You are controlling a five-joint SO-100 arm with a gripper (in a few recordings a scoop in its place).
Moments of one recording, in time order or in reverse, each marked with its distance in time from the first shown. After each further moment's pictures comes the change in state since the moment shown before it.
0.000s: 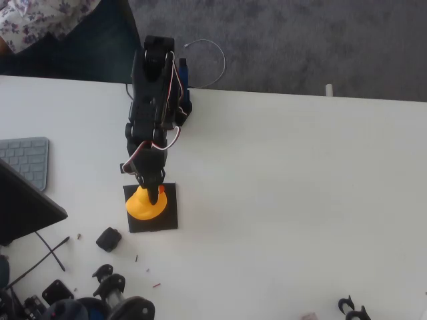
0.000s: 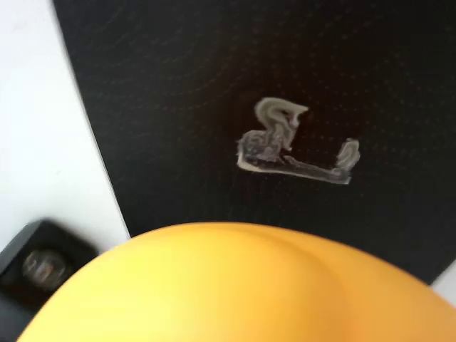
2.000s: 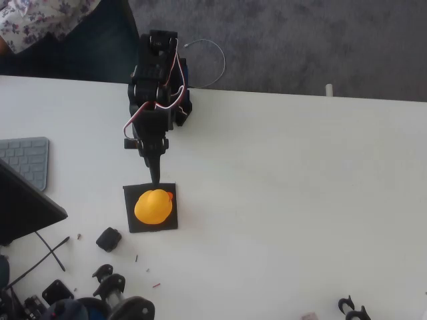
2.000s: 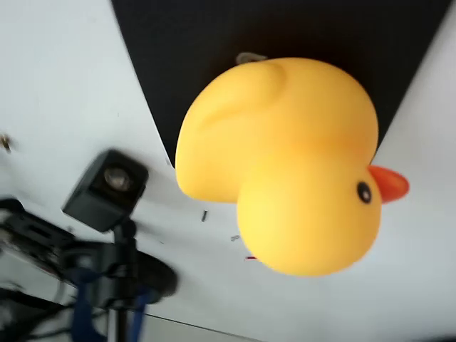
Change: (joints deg) arm -1.1 24.9 -1.1 17.3 9.5
